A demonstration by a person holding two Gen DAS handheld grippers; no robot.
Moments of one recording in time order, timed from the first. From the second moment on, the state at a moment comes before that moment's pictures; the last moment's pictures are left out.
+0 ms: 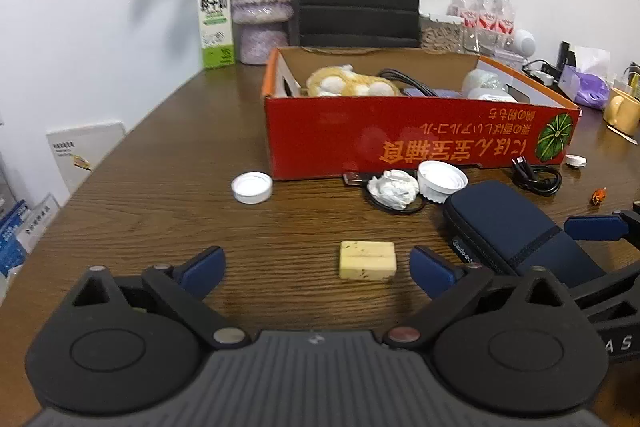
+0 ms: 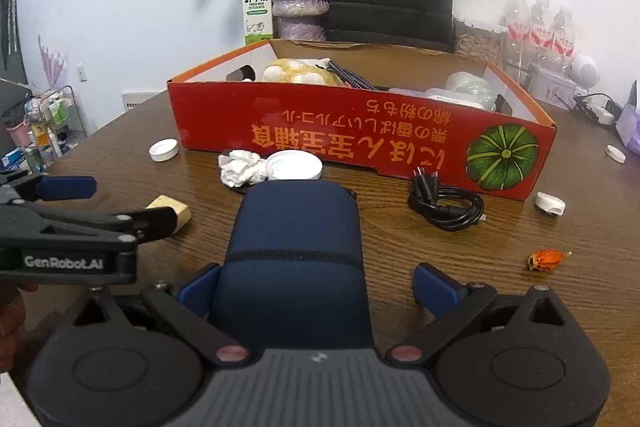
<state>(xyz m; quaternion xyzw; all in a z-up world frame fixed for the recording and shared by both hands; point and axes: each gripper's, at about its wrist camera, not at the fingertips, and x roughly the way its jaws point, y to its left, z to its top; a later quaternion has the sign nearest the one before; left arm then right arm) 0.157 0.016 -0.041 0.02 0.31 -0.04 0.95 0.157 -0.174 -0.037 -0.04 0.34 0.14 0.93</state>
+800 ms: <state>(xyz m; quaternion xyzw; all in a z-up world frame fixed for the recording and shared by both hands) 0.145 0.005 -0.023 0.00 0.27 -0.06 0.96 0.142 -0.195 -0.027 -0.01 0.29 0.15 0.94</state>
